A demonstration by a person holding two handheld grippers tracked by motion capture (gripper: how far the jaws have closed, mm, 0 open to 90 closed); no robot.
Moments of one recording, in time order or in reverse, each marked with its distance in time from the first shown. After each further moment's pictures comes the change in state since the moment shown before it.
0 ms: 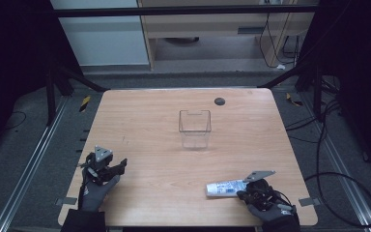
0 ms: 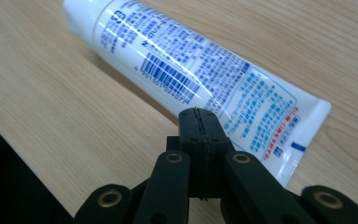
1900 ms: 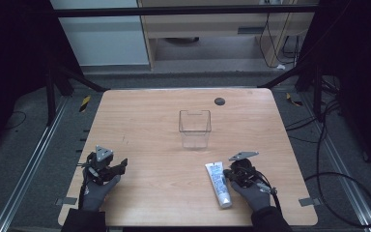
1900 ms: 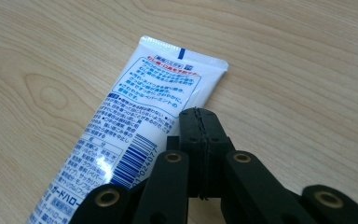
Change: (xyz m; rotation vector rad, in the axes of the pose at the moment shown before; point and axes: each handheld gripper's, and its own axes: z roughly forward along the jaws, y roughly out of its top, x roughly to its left) left arm -0.001 0.000 0.002 0.005 0.001 0.007; right arm -0.012 0.054 0.050 -0.093 -0.031 0.054
